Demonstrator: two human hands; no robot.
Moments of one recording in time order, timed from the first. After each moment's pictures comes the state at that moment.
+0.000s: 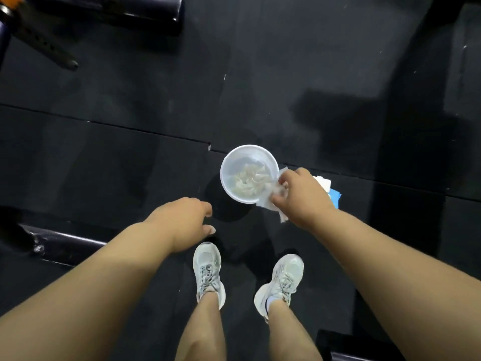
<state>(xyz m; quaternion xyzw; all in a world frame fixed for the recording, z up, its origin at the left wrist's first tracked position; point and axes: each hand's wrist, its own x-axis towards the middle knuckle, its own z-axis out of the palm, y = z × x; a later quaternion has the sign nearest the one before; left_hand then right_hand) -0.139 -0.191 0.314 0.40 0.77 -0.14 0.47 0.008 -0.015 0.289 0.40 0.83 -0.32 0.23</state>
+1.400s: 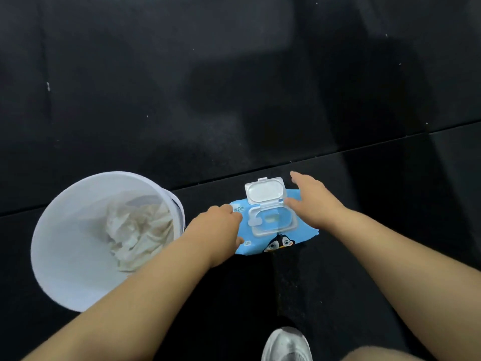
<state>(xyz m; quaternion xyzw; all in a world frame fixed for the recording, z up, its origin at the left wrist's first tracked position) 0.002 0.025 -0.047 0.64 0.65 -0.14 0.38 0.187 0.137 -0.064 0.57 0.72 -0.36 0.16</state>
